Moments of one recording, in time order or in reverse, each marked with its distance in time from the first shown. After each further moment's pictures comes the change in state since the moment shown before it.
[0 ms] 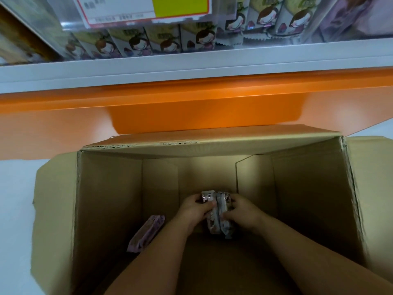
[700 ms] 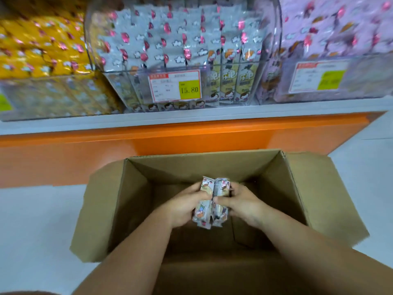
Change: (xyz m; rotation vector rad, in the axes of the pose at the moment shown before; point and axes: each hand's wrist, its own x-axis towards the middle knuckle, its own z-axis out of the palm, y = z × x) left_hand -0.107 0.076 -0.015 0.087 -0.296 0.242; right_hand -0.091 -0.063 -0.020 0.278 0.059 -0.328
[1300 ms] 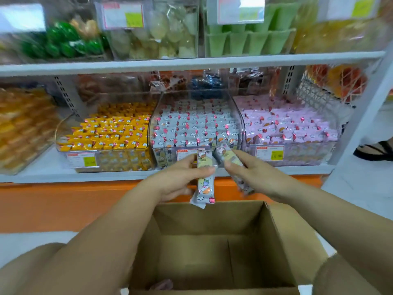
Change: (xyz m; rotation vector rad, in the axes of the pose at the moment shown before) left_hand -0.174 0.151 0.032 0.225 -0.004 0.491; right_hand -0.188 -0.183 -0.016 -0.569 0.138 -0.598
